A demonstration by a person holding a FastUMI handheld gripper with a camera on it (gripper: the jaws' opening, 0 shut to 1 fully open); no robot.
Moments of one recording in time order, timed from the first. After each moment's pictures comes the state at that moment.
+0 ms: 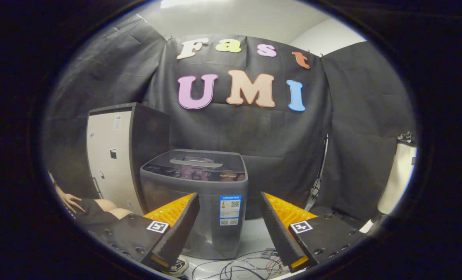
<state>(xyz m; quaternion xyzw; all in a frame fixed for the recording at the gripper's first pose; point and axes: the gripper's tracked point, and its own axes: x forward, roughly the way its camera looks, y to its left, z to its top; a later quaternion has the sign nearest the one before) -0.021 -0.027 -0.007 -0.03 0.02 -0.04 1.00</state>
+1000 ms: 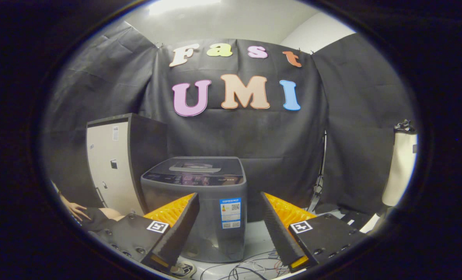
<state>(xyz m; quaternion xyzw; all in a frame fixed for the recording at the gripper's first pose) -0.025 -0.035 -0.001 0.00 0.00 -0.04 1.00</state>
